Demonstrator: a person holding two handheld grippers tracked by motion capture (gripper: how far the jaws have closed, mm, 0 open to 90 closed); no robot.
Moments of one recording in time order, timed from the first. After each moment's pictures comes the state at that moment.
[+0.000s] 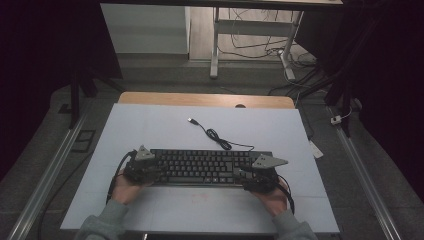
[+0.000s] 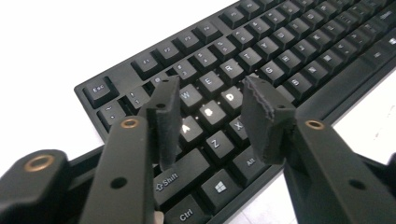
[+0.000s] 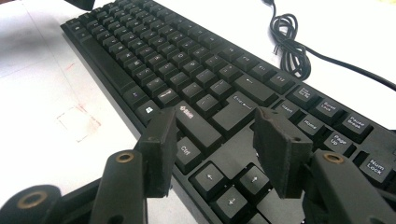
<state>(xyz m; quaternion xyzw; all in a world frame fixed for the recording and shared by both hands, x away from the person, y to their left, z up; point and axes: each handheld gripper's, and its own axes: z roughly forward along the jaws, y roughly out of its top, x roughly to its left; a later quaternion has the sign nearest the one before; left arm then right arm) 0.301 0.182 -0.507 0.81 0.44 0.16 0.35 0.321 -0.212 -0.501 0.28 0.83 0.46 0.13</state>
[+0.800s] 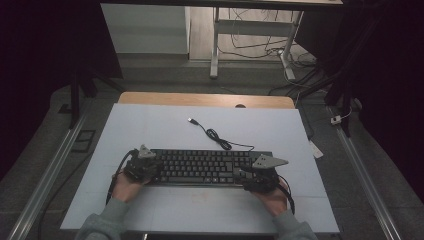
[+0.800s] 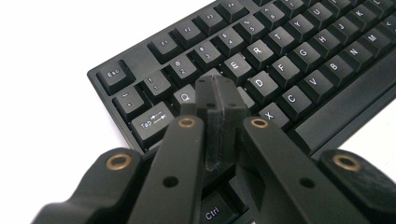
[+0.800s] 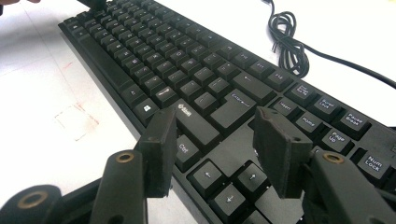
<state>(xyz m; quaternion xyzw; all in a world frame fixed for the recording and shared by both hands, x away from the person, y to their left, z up) 0.310 0.184 -0.515 0.82 0.45 0.16 0.31 0.322 -0.213 -0.503 0.28 0.84 0.45 0.13</state>
